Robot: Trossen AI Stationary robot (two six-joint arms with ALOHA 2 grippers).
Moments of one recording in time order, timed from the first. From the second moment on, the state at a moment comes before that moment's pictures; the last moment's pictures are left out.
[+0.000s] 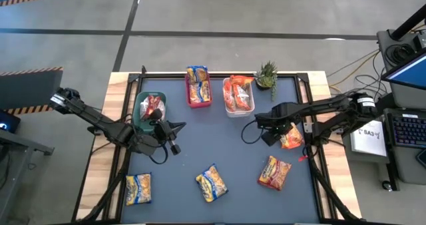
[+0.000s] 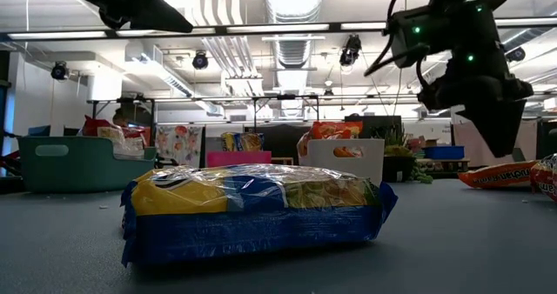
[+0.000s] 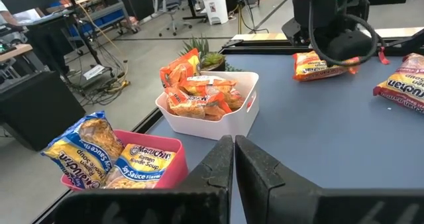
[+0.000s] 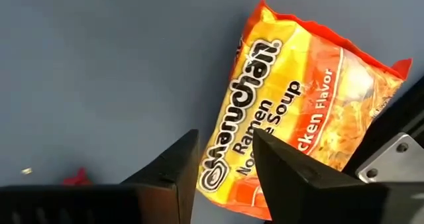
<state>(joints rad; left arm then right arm) -0.46 1.07 0.67 -0.07 -1.00 -0.22 -0.08 1.41 0.84 -1.14 -0.02 0.85</state>
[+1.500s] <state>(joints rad) -0.46 1.07 0.67 -0.05 -1.00 -0.23 -0.02 1.56 0.84 -0.04 -0.11 0.59</state>
